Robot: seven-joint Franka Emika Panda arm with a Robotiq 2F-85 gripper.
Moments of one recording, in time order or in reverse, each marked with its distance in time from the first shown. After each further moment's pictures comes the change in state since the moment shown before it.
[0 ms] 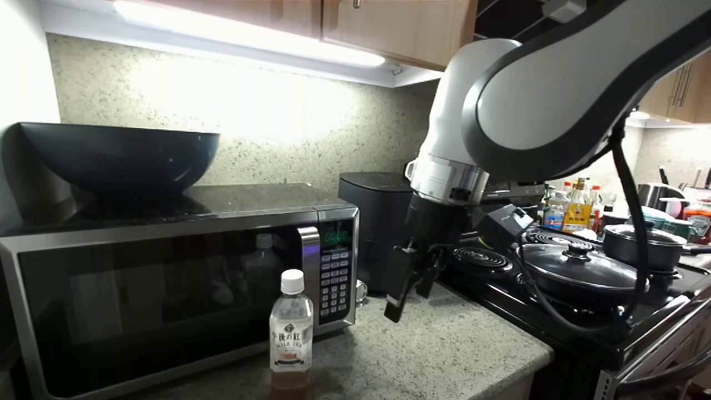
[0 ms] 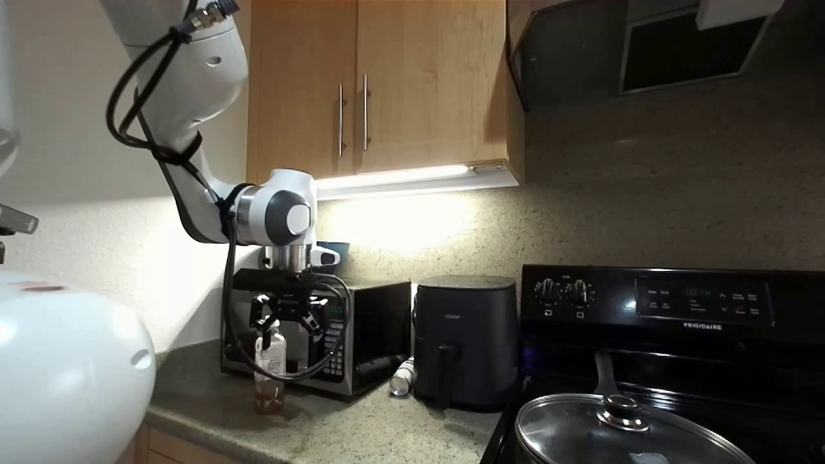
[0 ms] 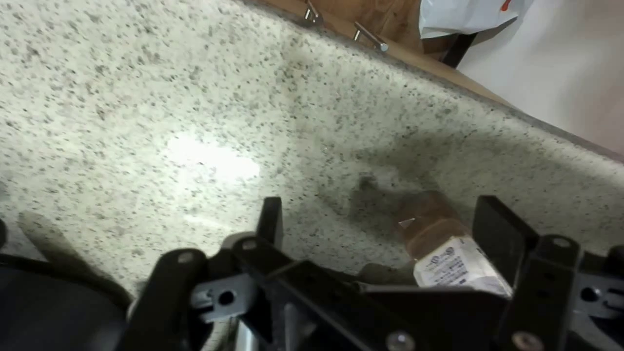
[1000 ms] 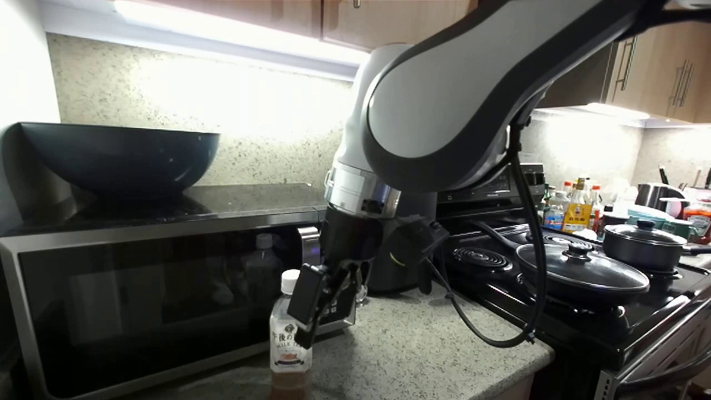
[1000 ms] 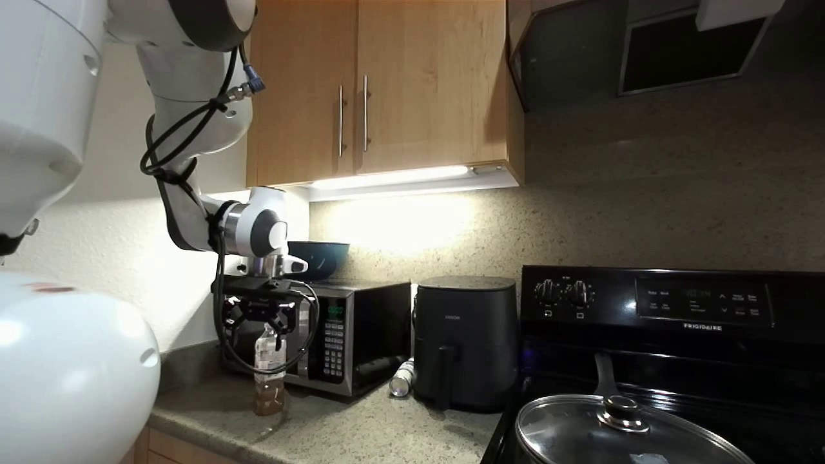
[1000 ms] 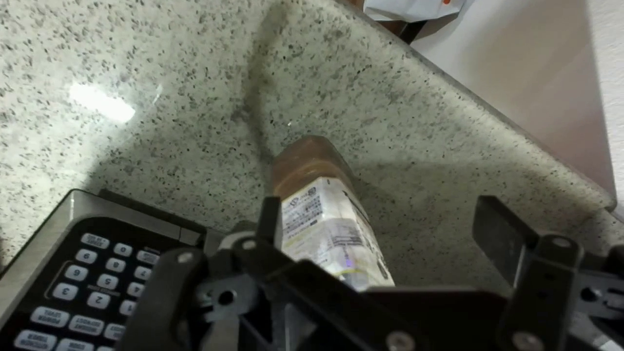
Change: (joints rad) arm 0.036 0.236 0.120 0.241 0.012 0.006 -0.023
